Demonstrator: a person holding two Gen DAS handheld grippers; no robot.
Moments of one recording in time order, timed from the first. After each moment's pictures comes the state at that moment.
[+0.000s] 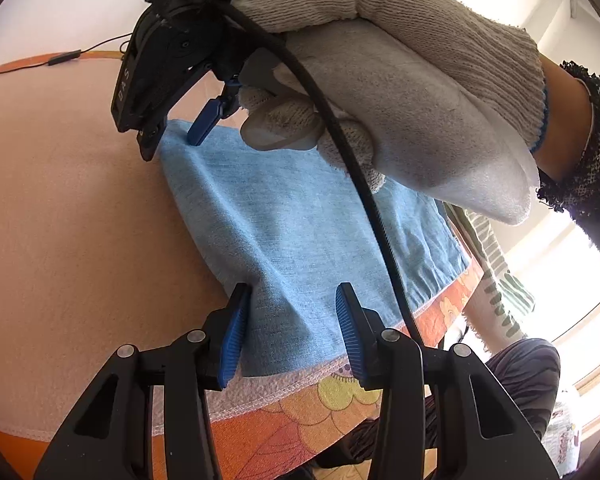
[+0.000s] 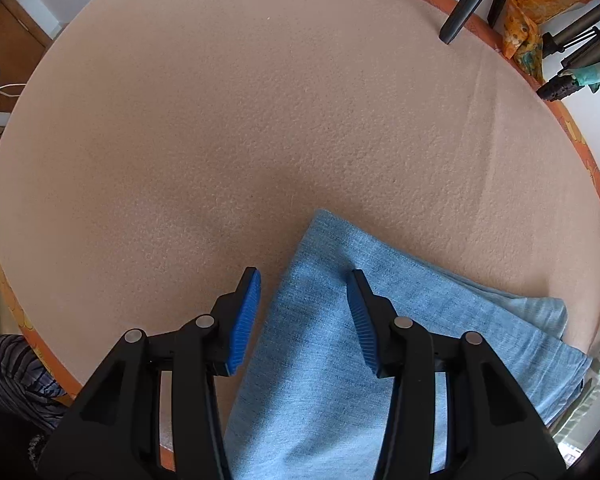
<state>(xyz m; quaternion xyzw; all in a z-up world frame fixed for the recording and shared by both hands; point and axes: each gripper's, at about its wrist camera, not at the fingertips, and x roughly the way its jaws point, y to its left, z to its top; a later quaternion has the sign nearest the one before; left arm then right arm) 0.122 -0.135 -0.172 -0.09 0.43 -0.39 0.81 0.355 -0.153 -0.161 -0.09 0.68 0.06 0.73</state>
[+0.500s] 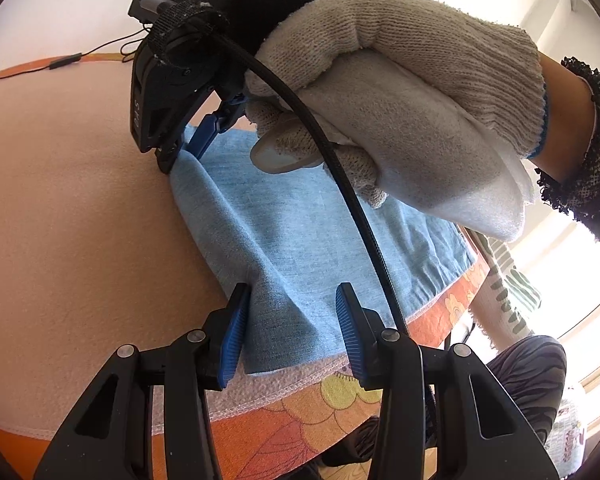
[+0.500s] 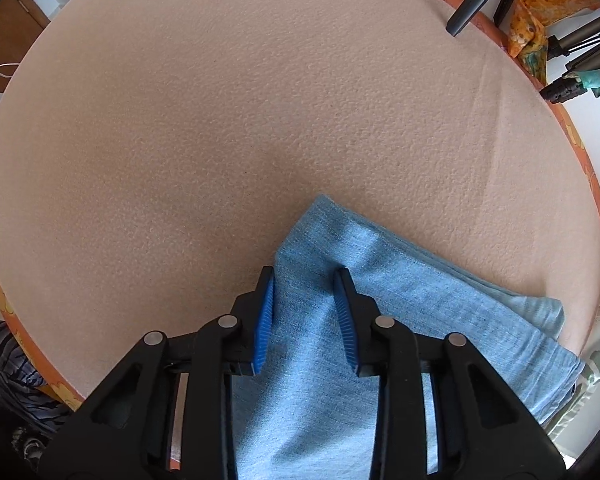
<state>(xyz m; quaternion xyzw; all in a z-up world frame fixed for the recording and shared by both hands) 0.121 -0.141 -0.172 -0.08 0.44 -0.38 0.81 0.350 -0.146 -0.165 -0.11 0.67 0.06 0.73</state>
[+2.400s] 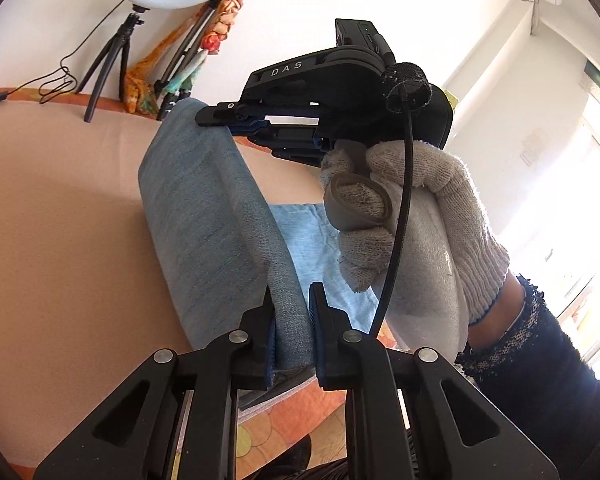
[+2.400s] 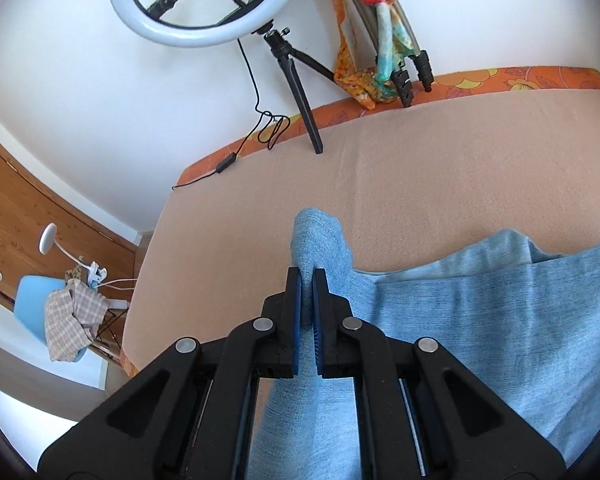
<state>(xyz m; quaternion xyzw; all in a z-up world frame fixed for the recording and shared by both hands) 0.129 -0.221 -0.119 -0.15 0.38 -0.47 0.78 0.248 -0.373 -0.059 0.26 0.43 0.09 0.86</state>
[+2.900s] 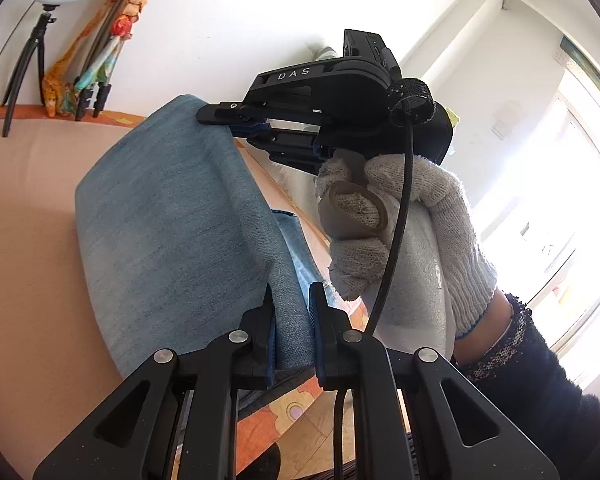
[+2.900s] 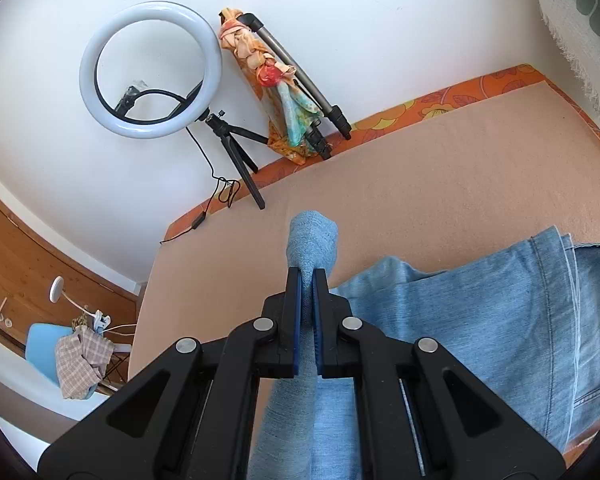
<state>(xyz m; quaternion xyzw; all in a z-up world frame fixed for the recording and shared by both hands) 0.130 -0.315 -0.106 -0.12 0.38 -0.54 0.74 0.187 -0.490 -0.047 0.32 0.38 0.04 0.87</state>
